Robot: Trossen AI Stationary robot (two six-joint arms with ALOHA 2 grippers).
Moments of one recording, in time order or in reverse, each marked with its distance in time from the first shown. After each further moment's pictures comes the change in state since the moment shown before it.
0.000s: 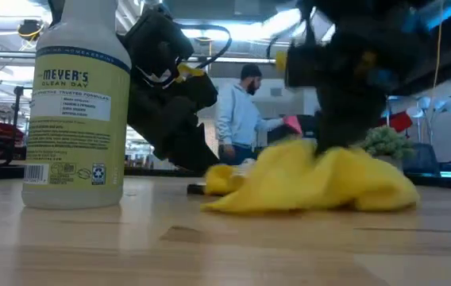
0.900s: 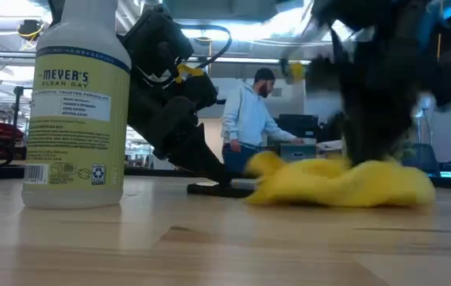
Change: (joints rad) left arm 0.000 0.000 0.000 -0.001 -0.003 0.006; right arm 0.032 -0.053 -0.001 -0.180 0.050 -0.154
